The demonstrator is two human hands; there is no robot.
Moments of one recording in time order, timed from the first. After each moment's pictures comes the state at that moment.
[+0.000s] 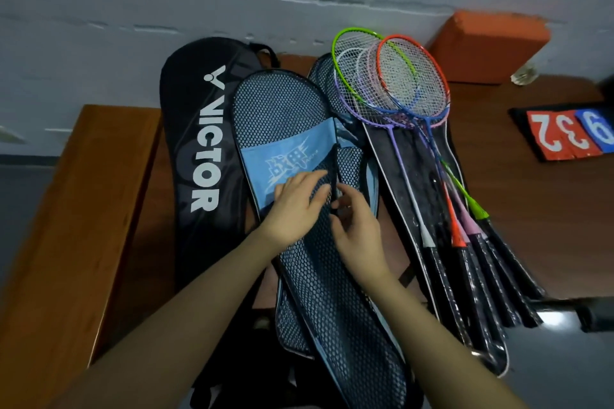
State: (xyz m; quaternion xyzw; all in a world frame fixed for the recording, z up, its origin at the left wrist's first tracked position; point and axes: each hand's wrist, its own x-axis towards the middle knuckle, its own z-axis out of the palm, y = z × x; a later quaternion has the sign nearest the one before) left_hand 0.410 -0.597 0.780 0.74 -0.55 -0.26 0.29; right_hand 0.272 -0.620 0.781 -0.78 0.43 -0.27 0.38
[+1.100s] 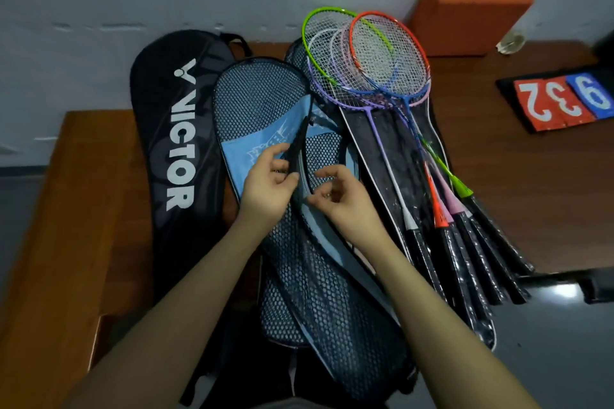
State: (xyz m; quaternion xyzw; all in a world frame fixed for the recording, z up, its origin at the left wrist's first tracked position) left_hand 0.390 -0.605 0.808 0.72 -0.33 -0.34 0.51; right_hand 0.258 -0.648 0.808 -0.66 0.42 -0.22 0.58
